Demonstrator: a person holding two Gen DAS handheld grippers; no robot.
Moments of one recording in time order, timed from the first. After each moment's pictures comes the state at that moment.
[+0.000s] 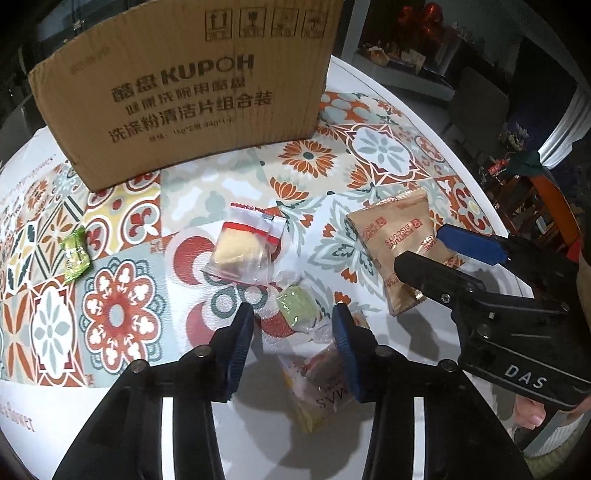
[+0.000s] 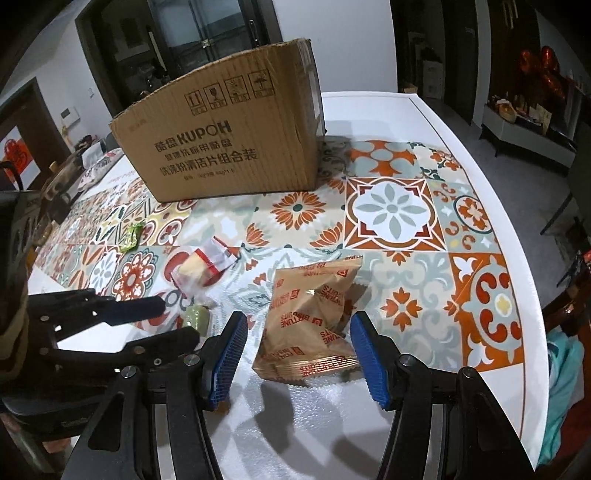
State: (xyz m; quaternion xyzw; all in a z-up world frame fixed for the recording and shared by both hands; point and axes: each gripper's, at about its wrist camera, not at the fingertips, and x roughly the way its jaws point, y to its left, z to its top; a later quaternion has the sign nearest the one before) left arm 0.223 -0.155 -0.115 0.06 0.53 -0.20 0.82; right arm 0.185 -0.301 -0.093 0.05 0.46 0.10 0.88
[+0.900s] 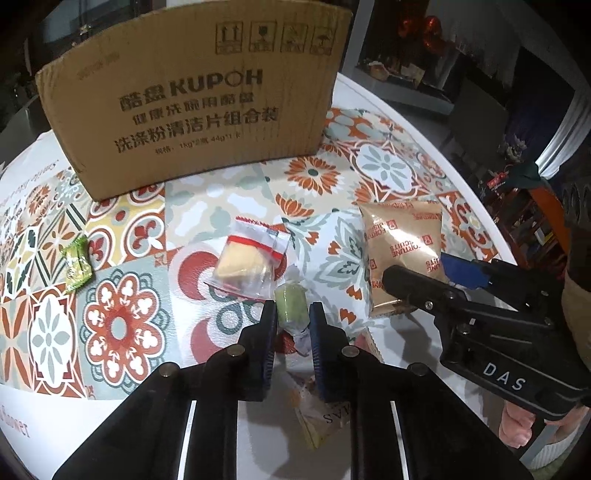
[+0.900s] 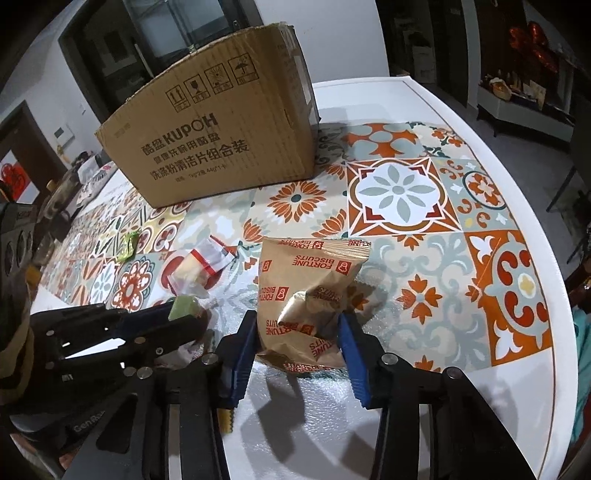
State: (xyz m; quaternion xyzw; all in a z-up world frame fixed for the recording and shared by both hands) left arm 0.224 -0.147 -0.109 0.04 0.50 -0.20 0.84; right arm 0.189 -0.296 -0.106 0.09 0.46 0.09 0.88
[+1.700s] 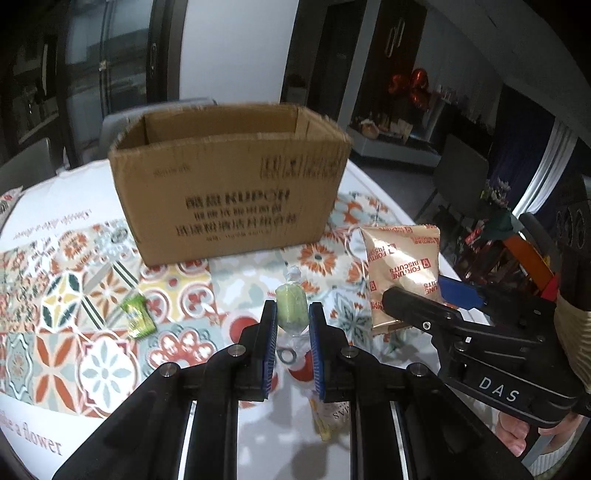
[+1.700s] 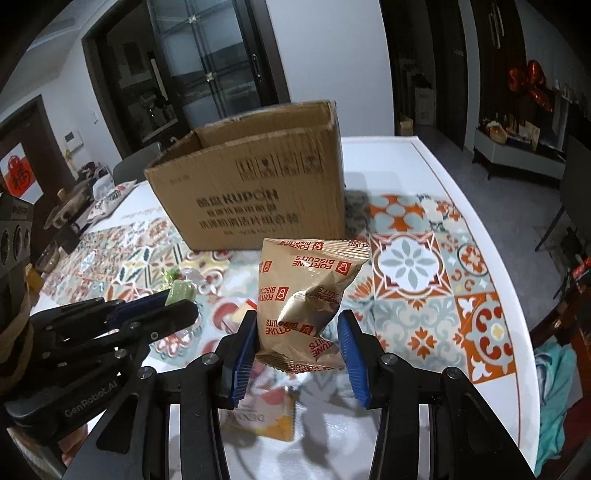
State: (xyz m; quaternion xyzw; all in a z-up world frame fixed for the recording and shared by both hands) left arm 0.209 -0.106 -0.032 0.01 0.39 -0.22 0.89; right arm 0.173 -0.263 -0.029 0.06 0.39 0.08 0.92
